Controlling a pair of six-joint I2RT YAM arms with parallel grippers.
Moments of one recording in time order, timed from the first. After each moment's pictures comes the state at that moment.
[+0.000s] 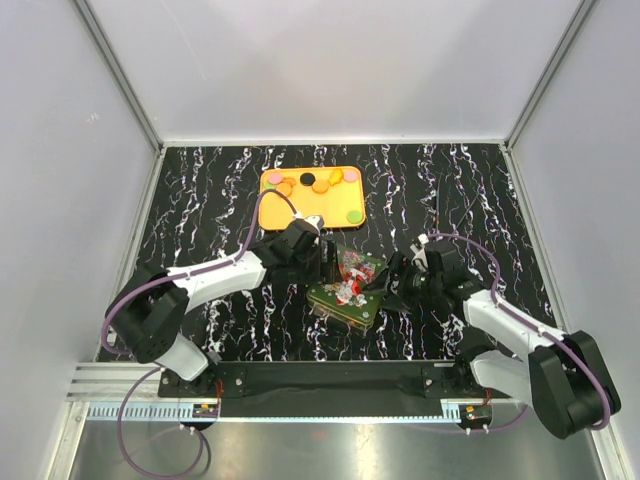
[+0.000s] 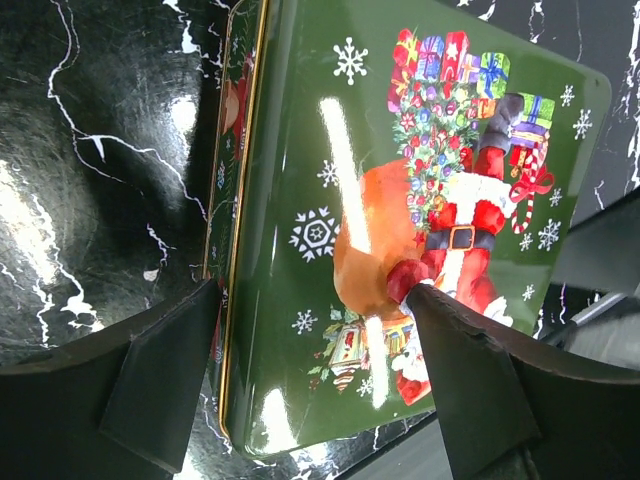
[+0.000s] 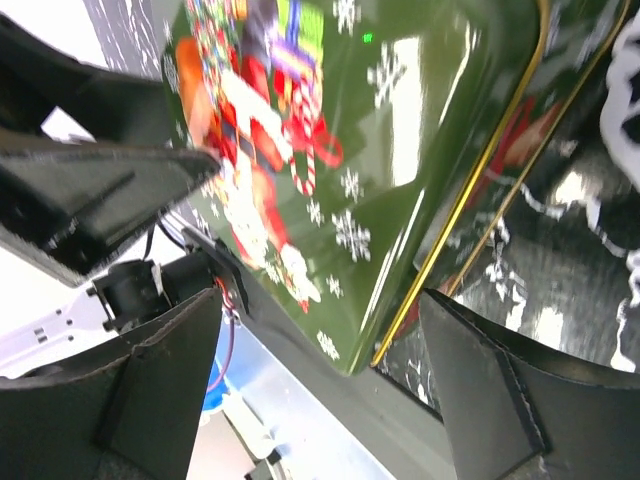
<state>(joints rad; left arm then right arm) -0.78 1.54 0.89 -0.24 0.10 -0.69 0.38 1.12 0.42 -0.07 -0.57 0.93</state>
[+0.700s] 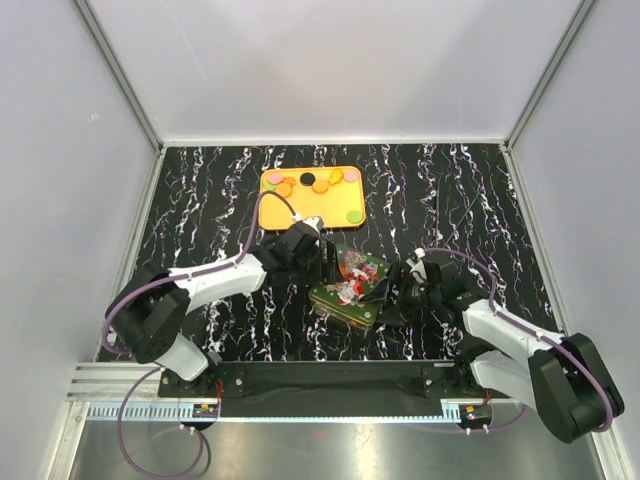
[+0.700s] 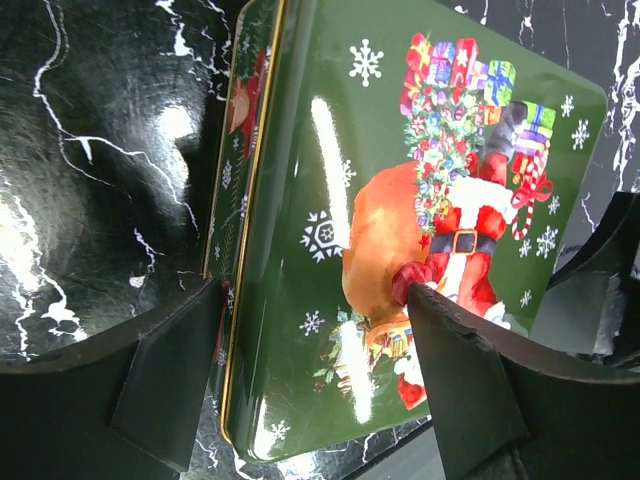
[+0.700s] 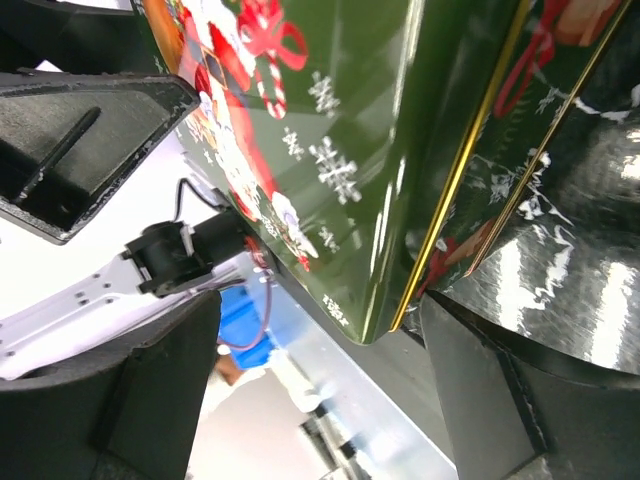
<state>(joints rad) -0.79 1.54 0.86 -0.18 0.09 -0.73 0.42 1.07 0.32 -0.03 -0.66 1.07</state>
